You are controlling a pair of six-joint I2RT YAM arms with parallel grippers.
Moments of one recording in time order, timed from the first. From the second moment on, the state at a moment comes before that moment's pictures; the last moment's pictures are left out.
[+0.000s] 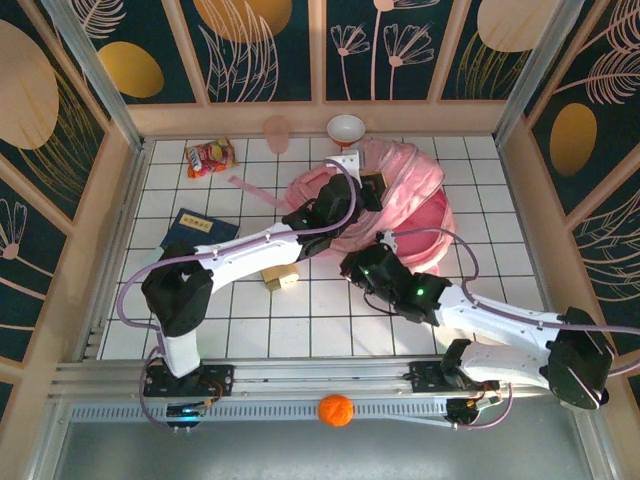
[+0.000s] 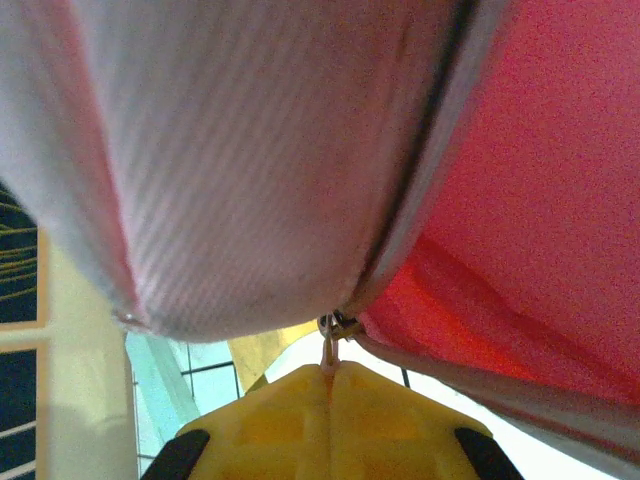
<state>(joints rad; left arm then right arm) -0.94 1.85 1.43 0.25 -0.29 -0.69 1.00 1.10 0.63 -0.16 0.29 1.32</state>
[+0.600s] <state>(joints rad) -0.95 1.86 1.52 0.18 -0.33 -0.72 1.12 1.32 0.68 -0.06 0.60 1.40</state>
